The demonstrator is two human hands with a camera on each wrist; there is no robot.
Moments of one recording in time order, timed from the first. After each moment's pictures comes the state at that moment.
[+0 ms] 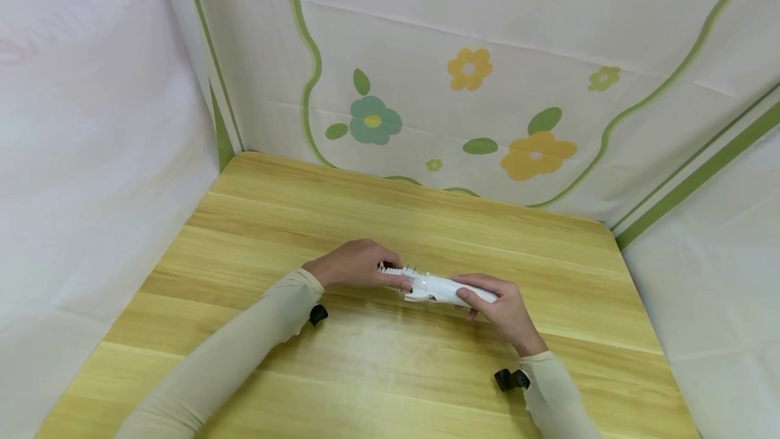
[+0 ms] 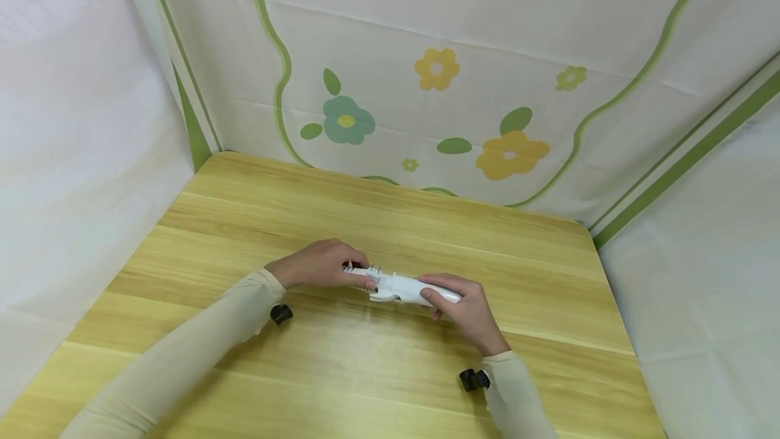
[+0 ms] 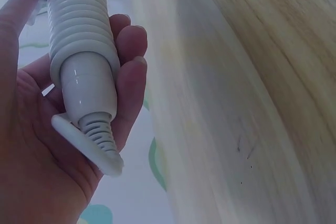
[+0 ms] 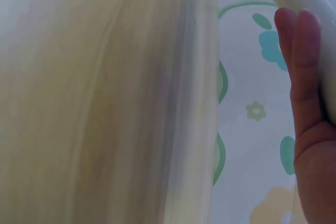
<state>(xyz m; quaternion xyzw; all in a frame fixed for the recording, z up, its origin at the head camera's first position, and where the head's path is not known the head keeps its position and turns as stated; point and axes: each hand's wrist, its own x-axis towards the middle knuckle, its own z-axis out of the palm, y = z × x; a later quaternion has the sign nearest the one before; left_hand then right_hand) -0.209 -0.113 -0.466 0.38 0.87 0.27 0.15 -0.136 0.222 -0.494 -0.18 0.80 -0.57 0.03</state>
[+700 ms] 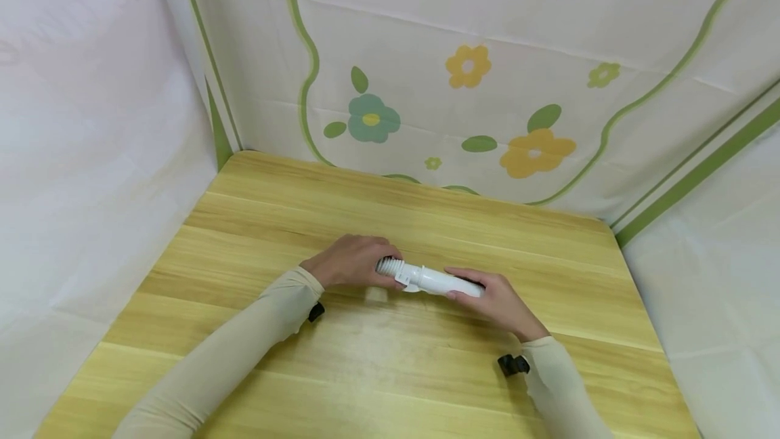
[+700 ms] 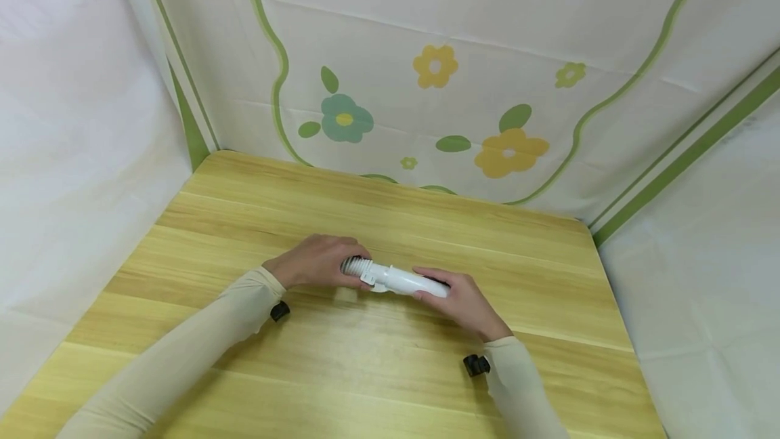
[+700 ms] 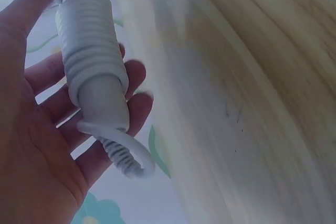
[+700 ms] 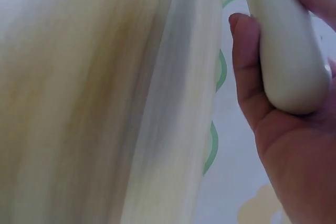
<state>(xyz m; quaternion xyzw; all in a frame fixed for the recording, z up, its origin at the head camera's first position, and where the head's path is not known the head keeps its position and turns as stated) -0.209 -0.115 -0.470 0.40 0.90 0.19 0.04 -0.156 0.223 -0.491 -0.17 0.89 -0.41 0.09</state>
